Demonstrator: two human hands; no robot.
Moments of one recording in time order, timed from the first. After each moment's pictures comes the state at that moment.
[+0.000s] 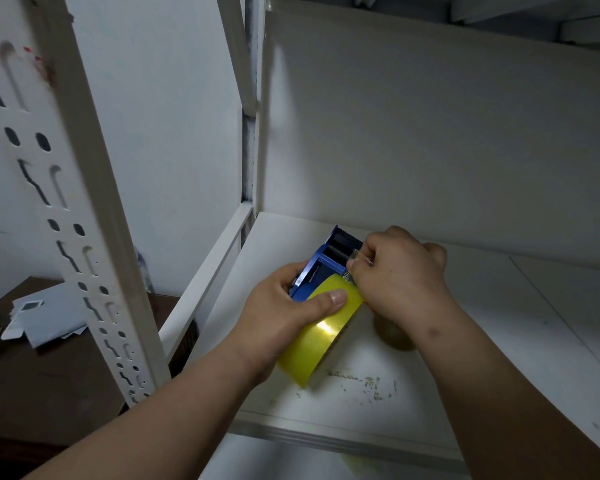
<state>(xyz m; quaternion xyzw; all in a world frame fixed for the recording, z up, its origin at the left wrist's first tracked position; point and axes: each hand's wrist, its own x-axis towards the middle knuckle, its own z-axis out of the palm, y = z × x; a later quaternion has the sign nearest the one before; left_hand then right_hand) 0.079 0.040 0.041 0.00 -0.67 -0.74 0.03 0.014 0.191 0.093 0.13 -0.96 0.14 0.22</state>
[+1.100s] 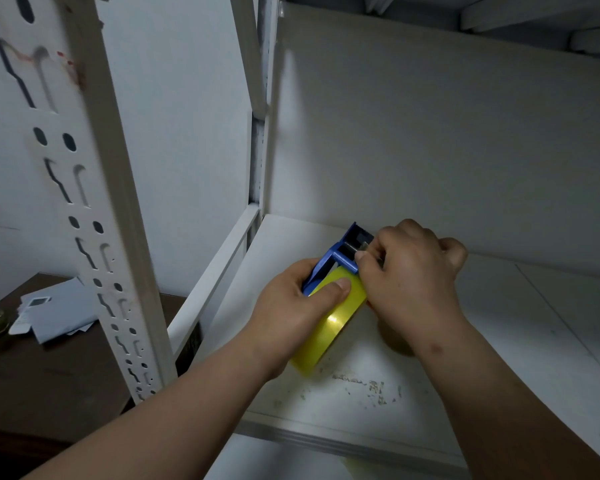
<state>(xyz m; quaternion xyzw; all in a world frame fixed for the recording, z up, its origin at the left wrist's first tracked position) 0.079 0.047 0.053 0.02 -0.68 -0.73 0.05 0.031 0.186 0.099 0.13 -0.93 0.13 0.31</state>
